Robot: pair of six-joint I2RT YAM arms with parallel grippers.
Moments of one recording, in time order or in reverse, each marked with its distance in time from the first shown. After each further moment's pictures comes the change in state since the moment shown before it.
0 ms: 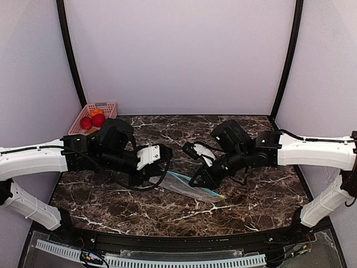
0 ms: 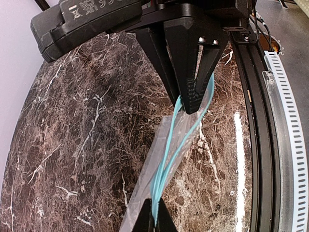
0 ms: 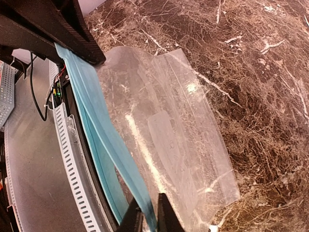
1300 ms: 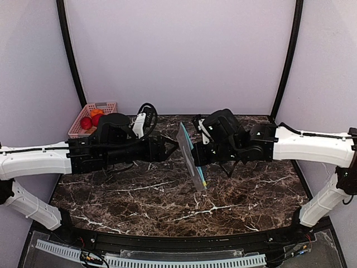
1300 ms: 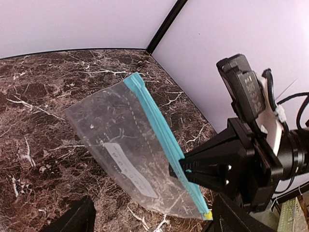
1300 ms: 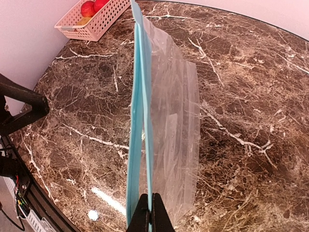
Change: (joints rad) left arm -0.002 0.014 -0.036 0.376 -0.286 -1.042; right arm 0.034 0.051 0.146 0.029 0.566 0.356
